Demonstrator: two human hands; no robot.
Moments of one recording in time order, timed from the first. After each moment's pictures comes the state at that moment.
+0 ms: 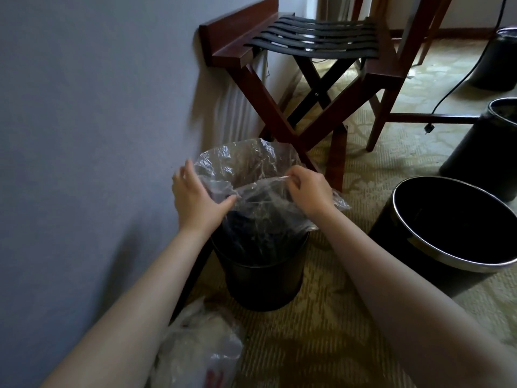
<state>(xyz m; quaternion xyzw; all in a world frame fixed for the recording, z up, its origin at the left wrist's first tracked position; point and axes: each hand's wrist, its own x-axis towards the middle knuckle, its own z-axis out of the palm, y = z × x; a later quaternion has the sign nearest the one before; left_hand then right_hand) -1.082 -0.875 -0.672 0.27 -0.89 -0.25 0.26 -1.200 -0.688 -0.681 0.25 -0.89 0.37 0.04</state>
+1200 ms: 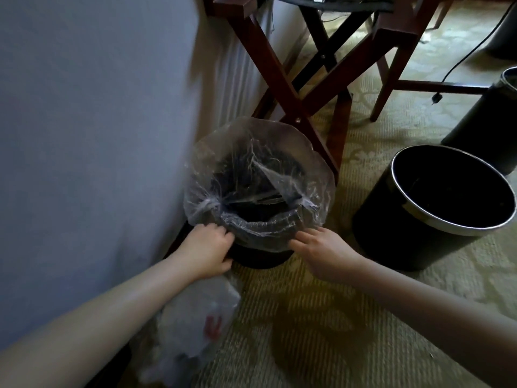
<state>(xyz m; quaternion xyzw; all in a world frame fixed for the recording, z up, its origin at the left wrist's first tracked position) -0.985 -0.846 -0.728 -0.07 -0.99 0.12 -0.10 -1.093 -0.596 -0.767 0.58 -0.82 0.05 0.03</state>
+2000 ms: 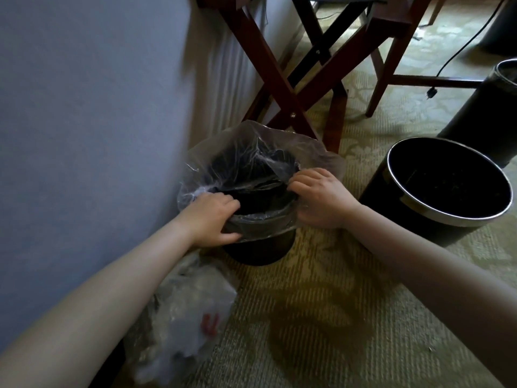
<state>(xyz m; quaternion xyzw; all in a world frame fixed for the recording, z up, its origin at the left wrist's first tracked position) -1.025 -0.865 -0.723 -0.13 -0.99 0.01 -0.01 -1.161 -0.614 -0.730 0.53 -0.84 0.08 0.09</state>
